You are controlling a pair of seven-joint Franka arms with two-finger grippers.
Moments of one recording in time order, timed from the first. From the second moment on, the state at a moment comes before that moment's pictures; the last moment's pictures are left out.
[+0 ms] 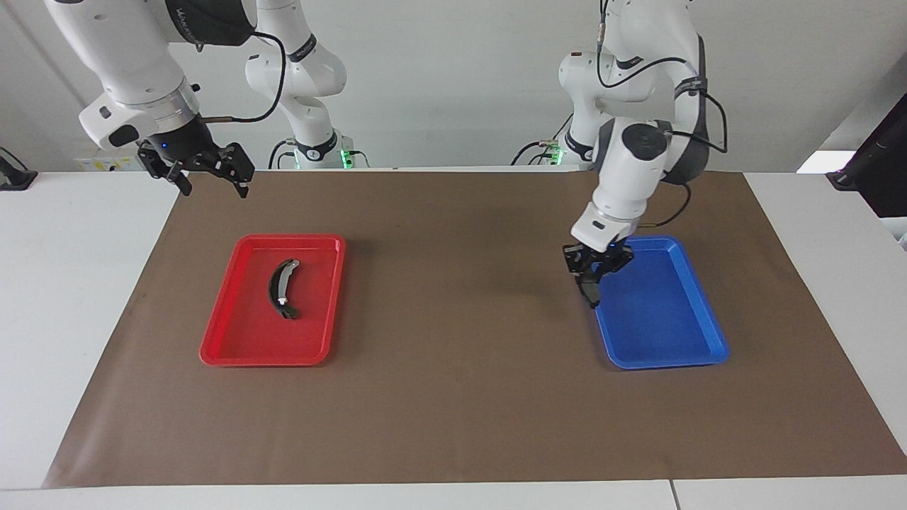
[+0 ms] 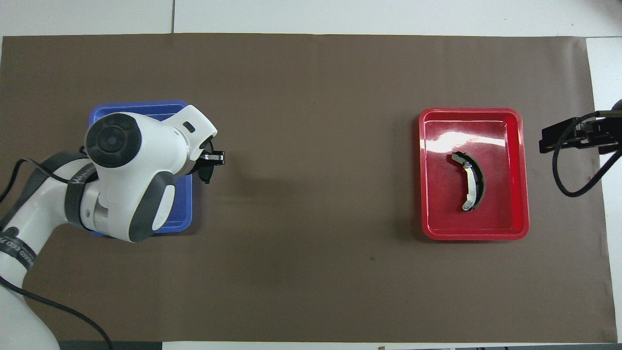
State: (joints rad) left arm -0.47 0.11 0.03 -2.06 0.02 2.29 -0.33; right arm -0.02 -0.01 0.02 -1.60 -0.03 1.56 0.05
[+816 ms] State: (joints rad) left arm -0.73 0.34 0.03 -1.88 0.02 2.35 -0.55; right arm -0.02 0.02 0.01 -2.19 0.03 2.26 -0.12
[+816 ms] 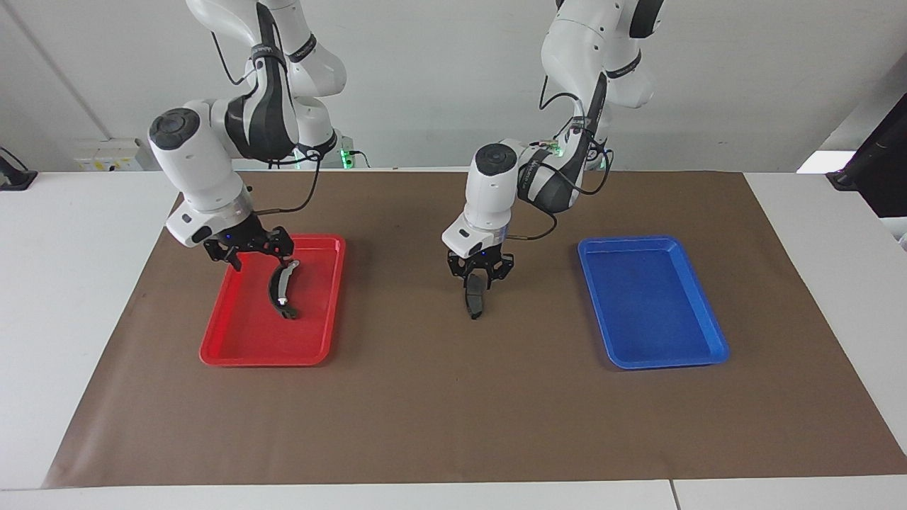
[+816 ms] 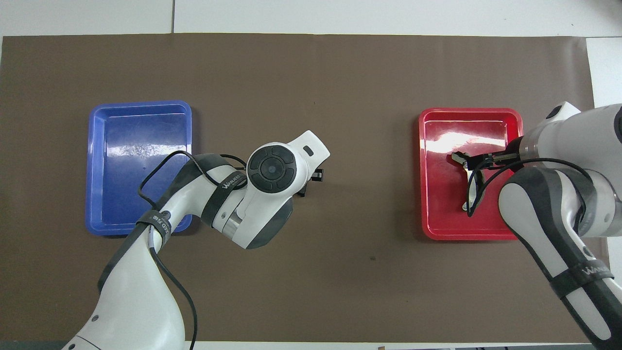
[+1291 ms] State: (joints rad) left arm -0.56 0.13 0.06 -1.87 0.02 2.02 -0.38; right arm -0.02 0.09 0.01 -2.28 0.03 2.42 -0.16
